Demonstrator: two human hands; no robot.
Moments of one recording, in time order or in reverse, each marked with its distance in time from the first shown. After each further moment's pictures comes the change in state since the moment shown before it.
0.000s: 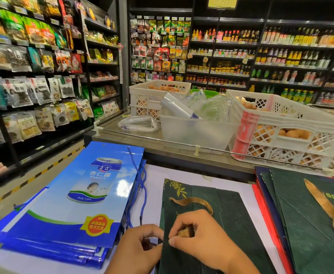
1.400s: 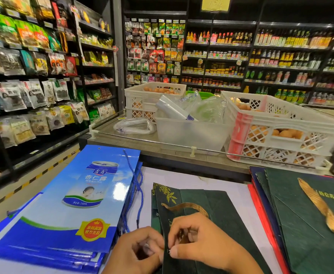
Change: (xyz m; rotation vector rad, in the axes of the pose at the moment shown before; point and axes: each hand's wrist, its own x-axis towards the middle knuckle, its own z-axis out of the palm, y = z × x) left_hand -0.011 0.004 -0.008 -0.047 -0.056 0.119; right_hand -0.004 0.003 -0.009 0.115 -0.139 -0.117
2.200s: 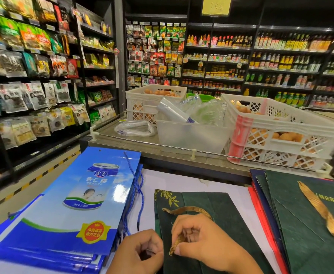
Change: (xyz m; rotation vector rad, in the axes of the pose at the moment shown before) left_hand 0.007 -0.012 0.004 0.091 -0.005 -0.028; right_hand 0.003 0.009 -0.004 -0.029 0.065 0.021
